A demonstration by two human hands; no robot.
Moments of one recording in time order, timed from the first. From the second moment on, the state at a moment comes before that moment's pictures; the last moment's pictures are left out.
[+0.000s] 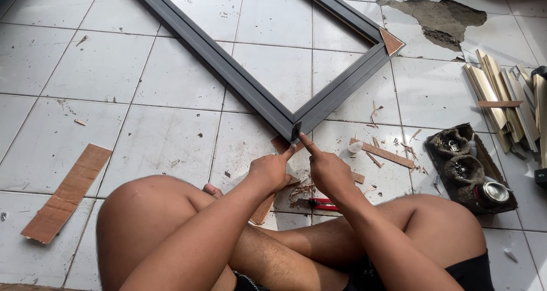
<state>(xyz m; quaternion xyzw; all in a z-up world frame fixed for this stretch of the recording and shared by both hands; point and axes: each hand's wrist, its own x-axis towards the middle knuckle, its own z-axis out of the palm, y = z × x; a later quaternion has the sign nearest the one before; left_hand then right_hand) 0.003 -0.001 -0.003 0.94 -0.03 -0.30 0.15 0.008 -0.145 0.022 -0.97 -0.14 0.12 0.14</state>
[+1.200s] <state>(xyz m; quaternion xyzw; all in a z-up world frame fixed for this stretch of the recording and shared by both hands) 0.002 -0.009 0.049 0.94 -0.05 -0.31 0.10 0.100 -0.297 -0.002 -0.91 0.13 0.17 0.35</state>
